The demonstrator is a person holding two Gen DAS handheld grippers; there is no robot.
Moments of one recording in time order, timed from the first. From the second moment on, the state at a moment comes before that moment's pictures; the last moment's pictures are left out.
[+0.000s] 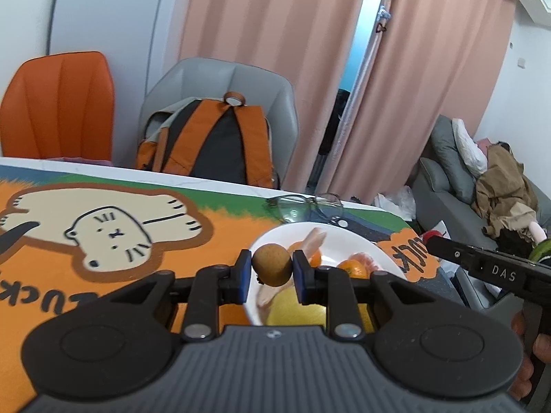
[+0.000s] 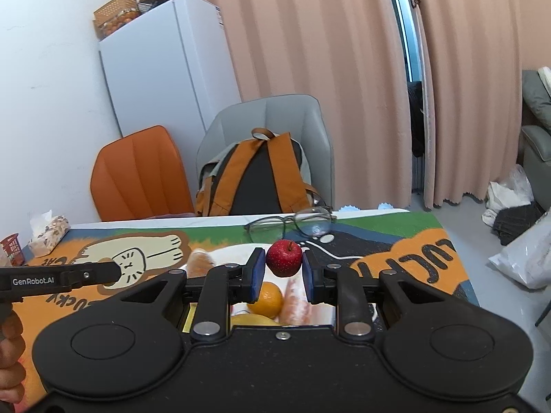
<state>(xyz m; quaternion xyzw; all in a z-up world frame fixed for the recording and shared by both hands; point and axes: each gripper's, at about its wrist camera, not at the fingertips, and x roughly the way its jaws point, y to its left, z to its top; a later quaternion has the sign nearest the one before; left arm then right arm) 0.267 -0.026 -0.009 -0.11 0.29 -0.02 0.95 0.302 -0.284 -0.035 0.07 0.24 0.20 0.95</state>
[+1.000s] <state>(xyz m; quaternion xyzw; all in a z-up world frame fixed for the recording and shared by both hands) 0.312 -0.067 -0.019 -0.09 0.31 -0.04 0.95 0.305 -0.287 -0.038 0.08 0.25 0.21 0.94</state>
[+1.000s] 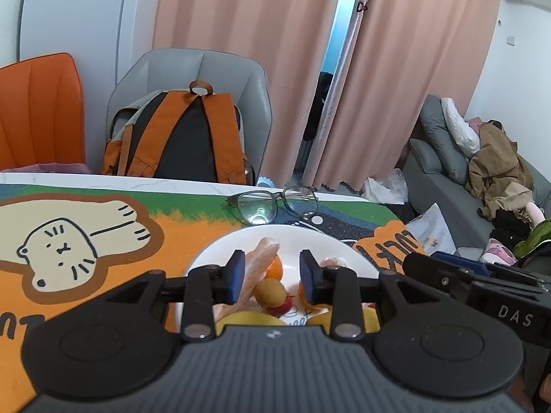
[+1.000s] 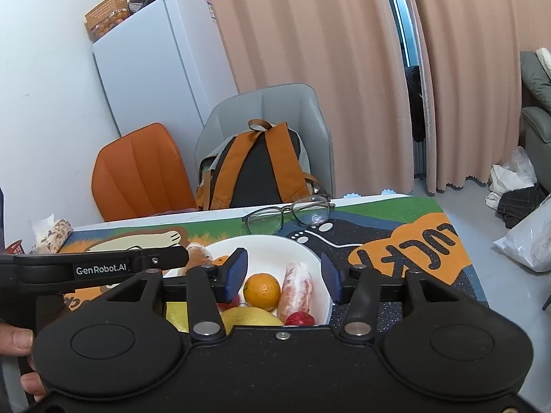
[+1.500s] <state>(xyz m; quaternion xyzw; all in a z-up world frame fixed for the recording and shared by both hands) 0.268 -0.032 -0.011 -0.10 0.31 0.00 0.95 0.298 -0.273 -0.036 0.07 0.26 0.23 0.94</state>
